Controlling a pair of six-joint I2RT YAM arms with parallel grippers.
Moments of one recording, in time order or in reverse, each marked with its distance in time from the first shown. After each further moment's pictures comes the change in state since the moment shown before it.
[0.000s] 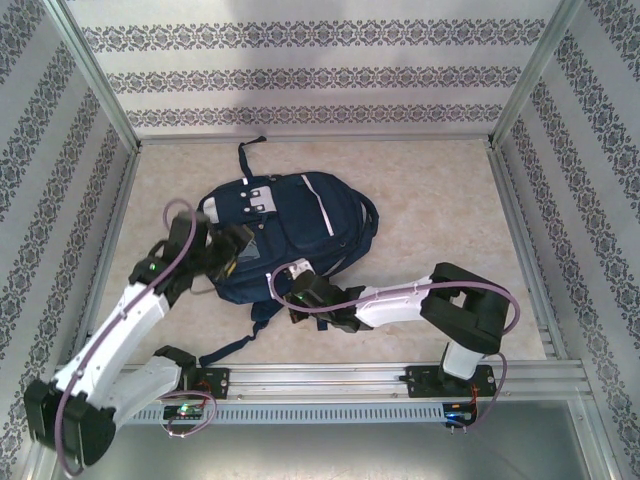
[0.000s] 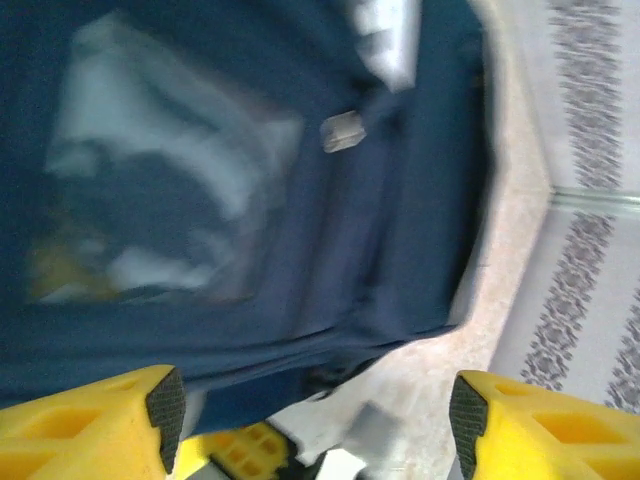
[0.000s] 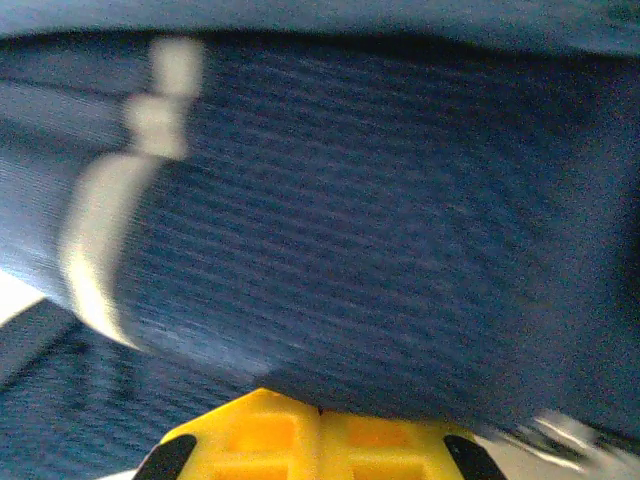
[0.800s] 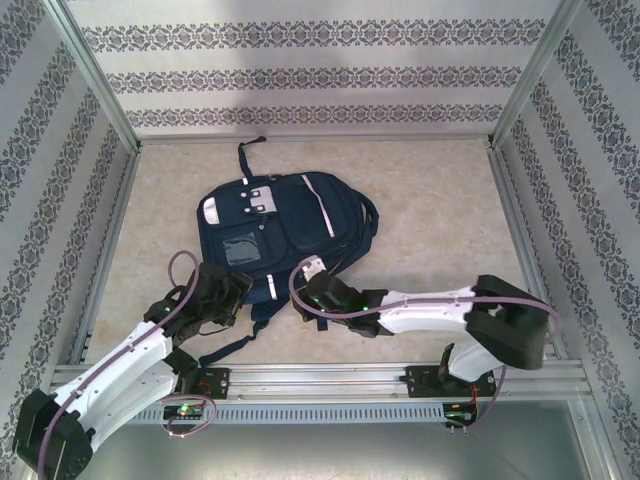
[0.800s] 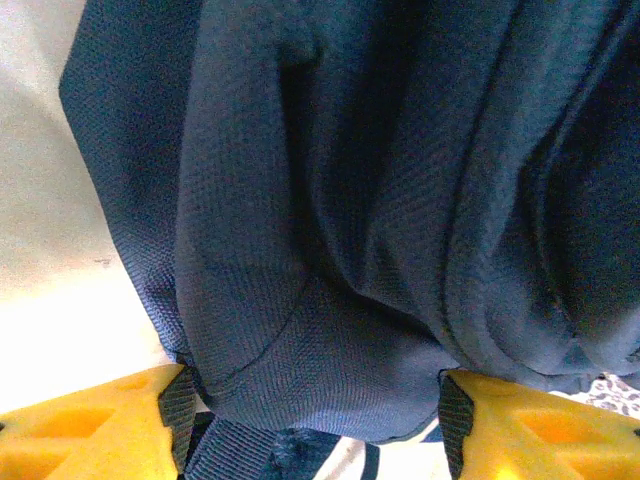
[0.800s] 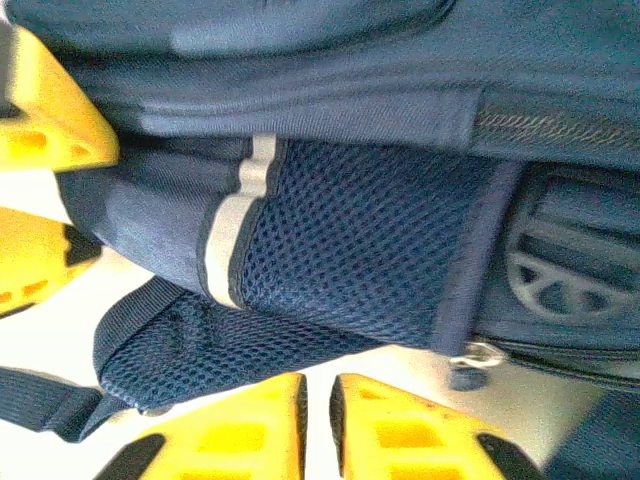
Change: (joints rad) left arm -0.200 -0.146 -0.358 0.119 -0.168 -0.338; right arm 0.003 -0.253 -0.108 -0.061 0.053 -0.010
